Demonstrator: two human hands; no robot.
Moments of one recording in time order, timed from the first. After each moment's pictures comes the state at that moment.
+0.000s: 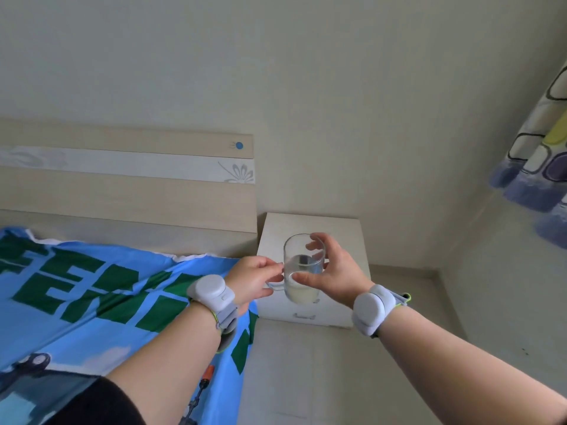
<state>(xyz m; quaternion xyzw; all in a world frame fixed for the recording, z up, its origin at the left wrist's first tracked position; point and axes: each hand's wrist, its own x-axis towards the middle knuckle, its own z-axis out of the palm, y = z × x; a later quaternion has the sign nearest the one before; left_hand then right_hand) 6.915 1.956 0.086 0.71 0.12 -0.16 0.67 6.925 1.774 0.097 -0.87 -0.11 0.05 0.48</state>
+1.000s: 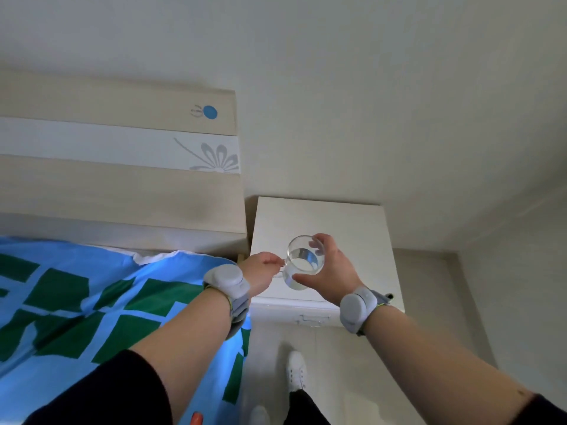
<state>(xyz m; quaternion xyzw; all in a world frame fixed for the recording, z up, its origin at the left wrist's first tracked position) 7.264 2.004 -0.069 0.79 0.16 -0.29 0.52 7.258 1.837 -0.075 -0.90 0.02 0.12 0.42</state>
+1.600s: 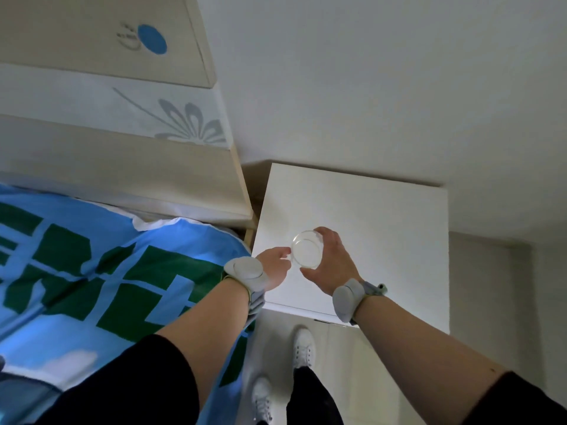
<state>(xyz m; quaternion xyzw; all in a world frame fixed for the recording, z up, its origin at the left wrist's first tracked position) 7.394 1.975 -0.207 0.80 0.21 -0.41 0.39 7.398 1.829 -0.236 -0.89 -0.01 0.22 0.39</state>
